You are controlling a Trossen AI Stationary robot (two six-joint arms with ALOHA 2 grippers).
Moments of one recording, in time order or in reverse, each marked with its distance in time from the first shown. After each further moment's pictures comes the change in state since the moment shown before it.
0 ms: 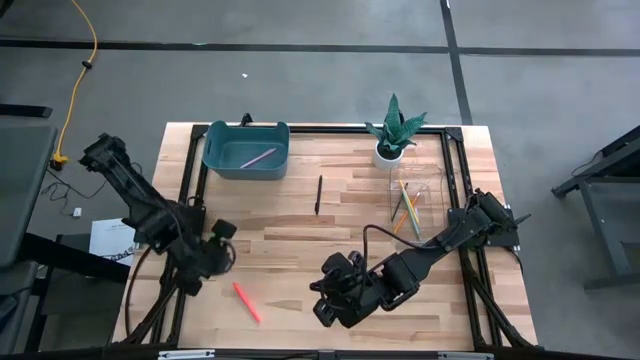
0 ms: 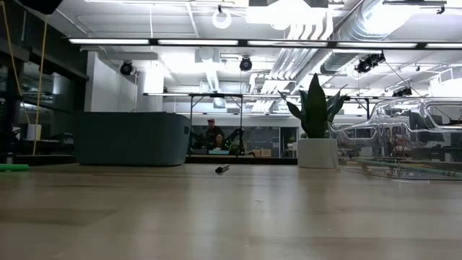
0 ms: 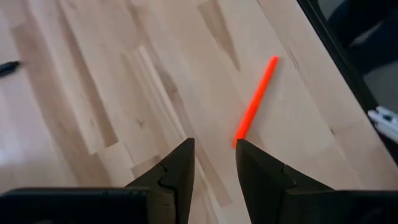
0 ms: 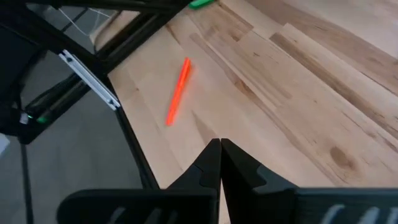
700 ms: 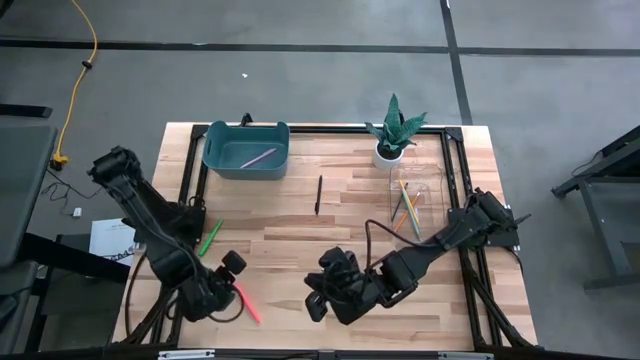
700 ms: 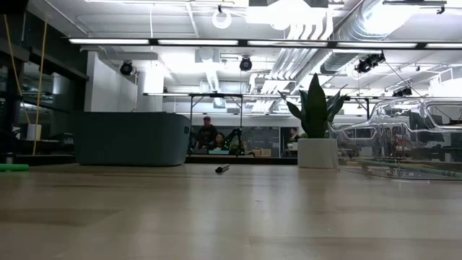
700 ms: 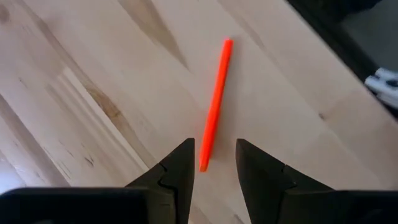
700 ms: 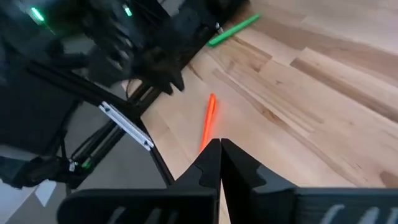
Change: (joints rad) left arm -0.146 0.277 0.000 0.161 0.011 0.105; right arm -0.006 -0.001 0.000 0.149 0.075 0.068
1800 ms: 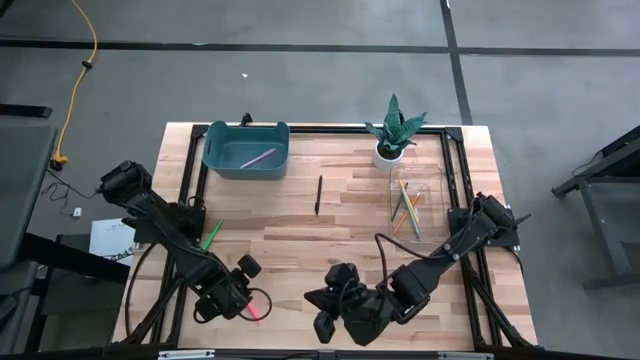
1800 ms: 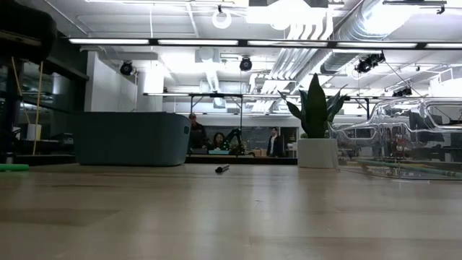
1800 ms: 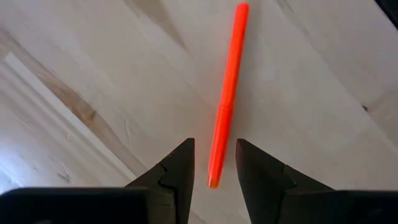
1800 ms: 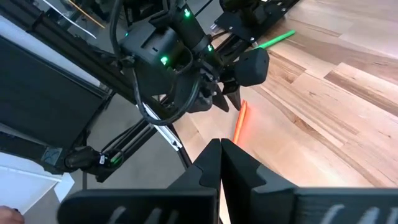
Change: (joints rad) left arm 0.117 0.189 0.000 0.056 0.120 0.130; right arm 0.074 0.000 0.000 0.122 0.089 -0.087
